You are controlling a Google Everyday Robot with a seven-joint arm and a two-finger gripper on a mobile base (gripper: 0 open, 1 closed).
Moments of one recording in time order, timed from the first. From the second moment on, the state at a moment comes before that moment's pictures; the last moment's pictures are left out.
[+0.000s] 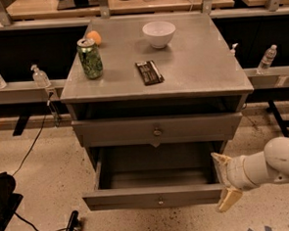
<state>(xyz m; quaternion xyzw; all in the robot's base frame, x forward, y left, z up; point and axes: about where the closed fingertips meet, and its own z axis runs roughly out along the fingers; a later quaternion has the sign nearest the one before) 0.465 -0.231 0.566 -0.63 0.72 0.09 0.27</state>
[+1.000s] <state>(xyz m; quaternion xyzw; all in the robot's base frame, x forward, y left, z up) 0.508 -0.211 0.458 -0.66 0.68 0.06 0.30</state>
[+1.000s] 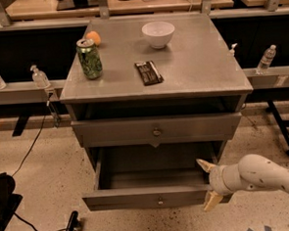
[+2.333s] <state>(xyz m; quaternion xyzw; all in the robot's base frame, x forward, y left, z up) 0.548 -0.192 0.420 -0.67 0.69 0.03 0.27</state>
